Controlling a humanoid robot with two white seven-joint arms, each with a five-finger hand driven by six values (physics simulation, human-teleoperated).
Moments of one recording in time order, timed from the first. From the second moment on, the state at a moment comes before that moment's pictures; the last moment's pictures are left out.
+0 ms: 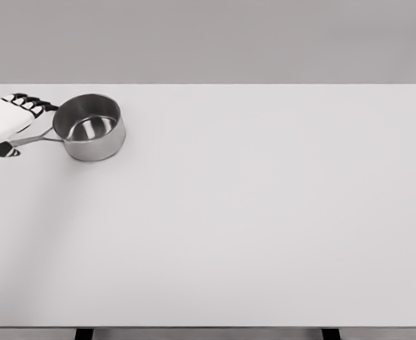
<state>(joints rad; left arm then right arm) -0.35 0.76 -0.16 -1.44 -0.82 -0.37 -0.40 0.06 0.00 -0.08 0.05 -0.27 -0.07 0.21</state>
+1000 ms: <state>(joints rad) -0.50 0.69 -0.18 -1.21 -0.82 -0.37 -0.40 0.06 0.00 -0.08 0.05 -0.27 -0.07 0.21</state>
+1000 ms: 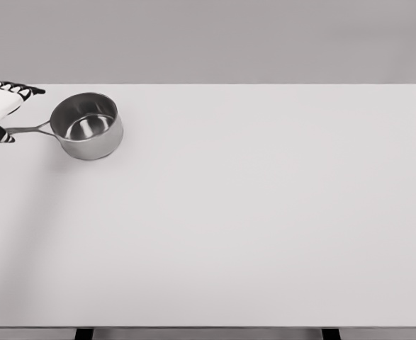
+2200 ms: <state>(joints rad) -0.65 0.63 -0.18 -1.01 -0.82 -0.37 -0.39 0.06 0.00 -0.08 0.05 -0.27 -0.07 0.20</state>
